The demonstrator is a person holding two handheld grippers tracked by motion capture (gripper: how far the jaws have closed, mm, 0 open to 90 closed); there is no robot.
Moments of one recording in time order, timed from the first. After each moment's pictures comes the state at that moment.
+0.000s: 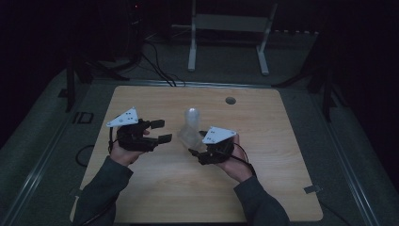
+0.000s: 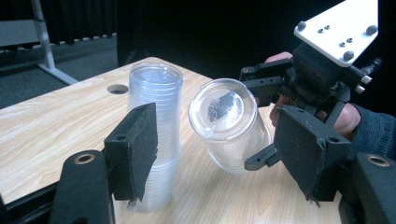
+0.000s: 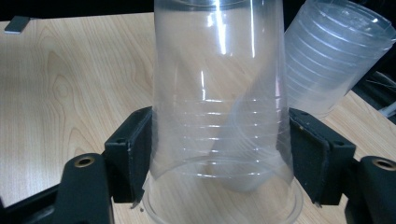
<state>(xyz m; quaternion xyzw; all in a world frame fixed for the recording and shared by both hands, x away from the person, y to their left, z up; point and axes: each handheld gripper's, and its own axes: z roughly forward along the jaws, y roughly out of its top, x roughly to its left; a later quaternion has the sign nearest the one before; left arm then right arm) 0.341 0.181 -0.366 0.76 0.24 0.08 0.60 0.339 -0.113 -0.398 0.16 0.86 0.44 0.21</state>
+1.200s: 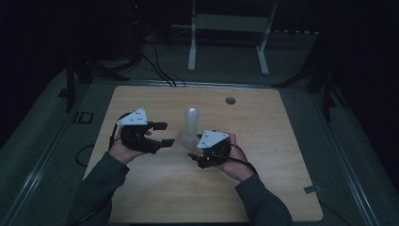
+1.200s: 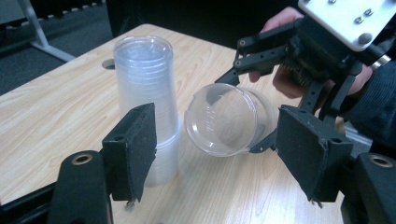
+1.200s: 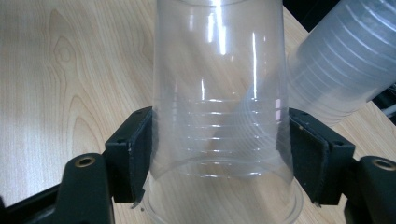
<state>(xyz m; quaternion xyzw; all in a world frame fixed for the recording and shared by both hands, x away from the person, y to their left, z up) 0.343 0.168 -0.356 0.82 0.21 0.09 0.52 0.336 -0.105 -0.400 0.11 0.89 0.39 0.22</state>
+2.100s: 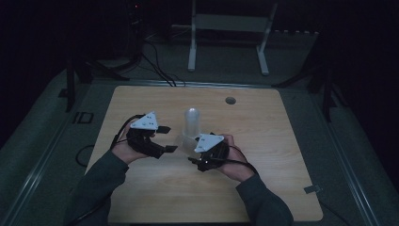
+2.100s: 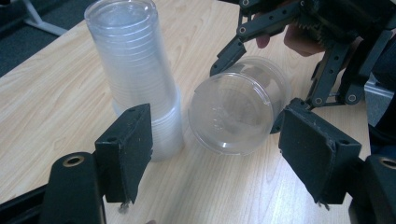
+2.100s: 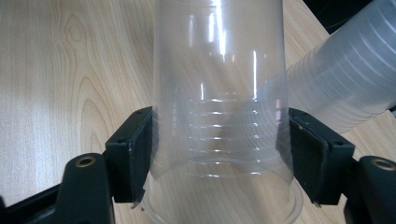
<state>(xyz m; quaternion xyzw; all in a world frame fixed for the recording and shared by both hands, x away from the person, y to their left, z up) 0.344 0.153 -0.360 0.87 0.18 0.10 0.45 0.332 -0.100 -0.403 0.08 0.90 0.36 0.22</state>
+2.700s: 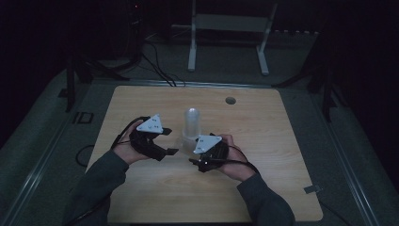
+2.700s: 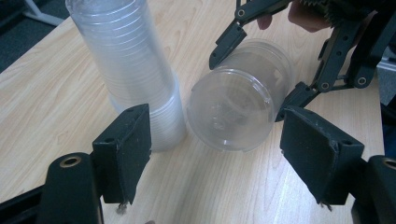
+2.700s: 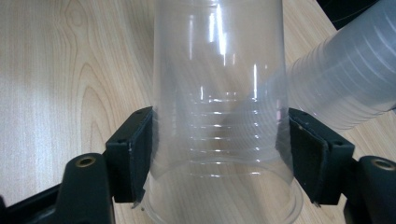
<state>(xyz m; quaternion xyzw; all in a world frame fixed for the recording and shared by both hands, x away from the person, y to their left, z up) 0.342 0.144 -0.361 0.89 0.16 0.11 0.41 0.331 -0.099 -0.403 0.07 0.91 0.34 0.22</state>
